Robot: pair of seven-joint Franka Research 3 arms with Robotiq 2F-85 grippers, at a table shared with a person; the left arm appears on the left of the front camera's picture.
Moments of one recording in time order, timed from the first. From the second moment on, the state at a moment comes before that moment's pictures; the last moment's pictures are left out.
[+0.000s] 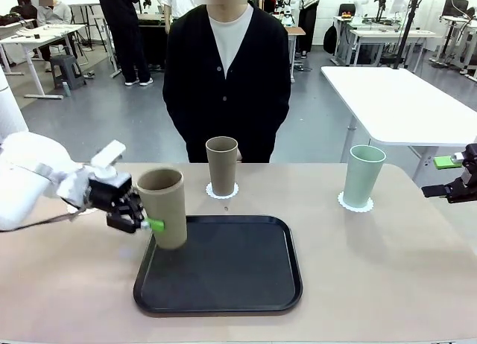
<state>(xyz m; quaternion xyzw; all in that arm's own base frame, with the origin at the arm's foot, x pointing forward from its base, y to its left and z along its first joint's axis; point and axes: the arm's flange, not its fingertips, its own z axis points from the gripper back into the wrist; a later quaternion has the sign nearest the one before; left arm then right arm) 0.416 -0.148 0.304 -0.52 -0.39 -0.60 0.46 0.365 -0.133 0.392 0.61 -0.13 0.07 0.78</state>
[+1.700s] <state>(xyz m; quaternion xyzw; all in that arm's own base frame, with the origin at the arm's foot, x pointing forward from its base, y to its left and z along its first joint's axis) 0.501 0.012 0.448 -0.45 -0.46 -0.56 0.53 0.365 -0.133 0.392 0.61 -0.13 0.07 0.78</state>
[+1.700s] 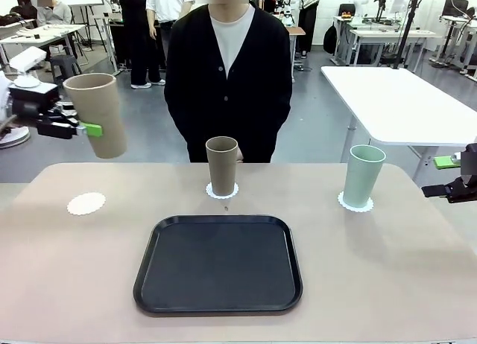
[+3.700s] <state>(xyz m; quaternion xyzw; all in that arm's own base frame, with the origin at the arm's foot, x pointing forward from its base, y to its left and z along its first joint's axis) 0.510 0.146 0.407 -0.40 -0.50 -0.52 0.56 0.365 -0.133 0.392 0.61 -0.13 0.07 0.78</state>
